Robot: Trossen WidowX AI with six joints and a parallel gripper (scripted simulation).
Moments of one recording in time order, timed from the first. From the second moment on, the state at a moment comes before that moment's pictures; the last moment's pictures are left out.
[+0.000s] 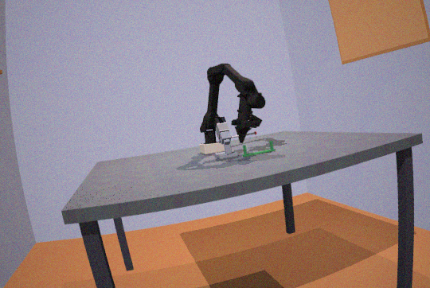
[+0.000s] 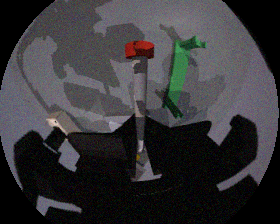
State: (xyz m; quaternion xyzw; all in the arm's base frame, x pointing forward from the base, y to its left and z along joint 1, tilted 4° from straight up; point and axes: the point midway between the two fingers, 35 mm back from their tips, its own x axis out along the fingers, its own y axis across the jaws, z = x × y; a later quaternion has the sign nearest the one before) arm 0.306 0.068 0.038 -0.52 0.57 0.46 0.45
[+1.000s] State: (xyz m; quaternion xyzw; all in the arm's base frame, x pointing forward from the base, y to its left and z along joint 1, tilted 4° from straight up) arm 0.306 0.049 0.036 -0.51 0.57 0.46 0.44
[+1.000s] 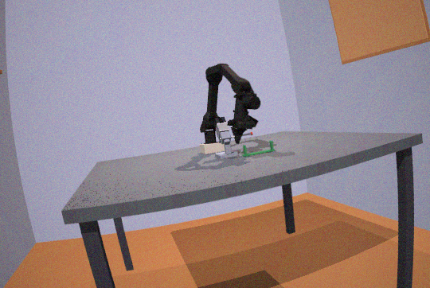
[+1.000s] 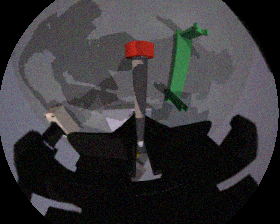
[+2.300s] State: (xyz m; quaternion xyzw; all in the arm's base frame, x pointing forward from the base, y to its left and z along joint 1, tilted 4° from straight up) arm 0.298 0.058 0.053 -0.51 0.58 0.47 0.43
